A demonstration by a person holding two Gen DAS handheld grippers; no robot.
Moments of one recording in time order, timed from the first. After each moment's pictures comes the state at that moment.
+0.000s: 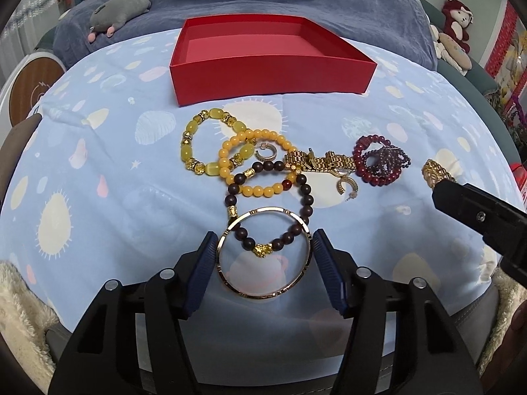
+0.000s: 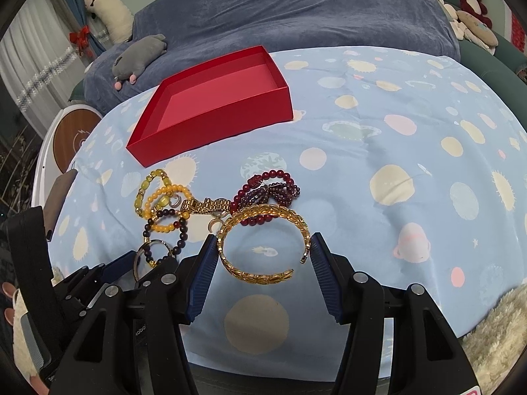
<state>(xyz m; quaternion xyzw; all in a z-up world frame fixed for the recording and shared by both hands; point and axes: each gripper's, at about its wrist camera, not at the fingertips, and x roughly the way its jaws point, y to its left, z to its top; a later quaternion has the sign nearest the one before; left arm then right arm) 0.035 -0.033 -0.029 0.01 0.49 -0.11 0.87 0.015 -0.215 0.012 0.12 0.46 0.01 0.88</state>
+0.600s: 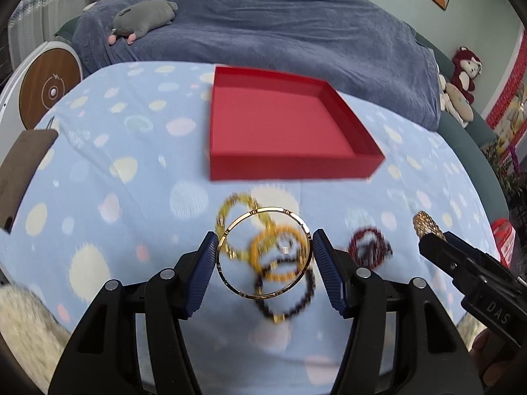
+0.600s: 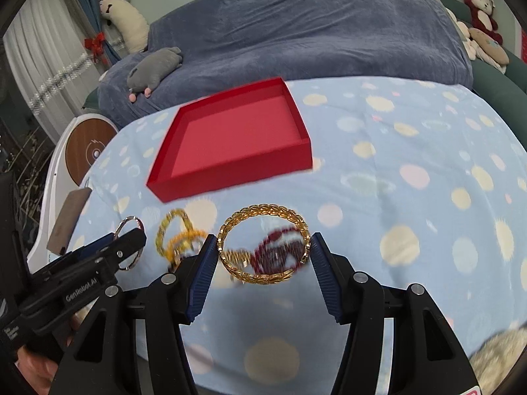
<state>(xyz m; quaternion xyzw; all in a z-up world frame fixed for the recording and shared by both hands) 0.082 0.001 0.041 -0.06 0.44 -0.09 0.89 0.056 -0.214 0.055 0.12 0.43 0.04 0.89</state>
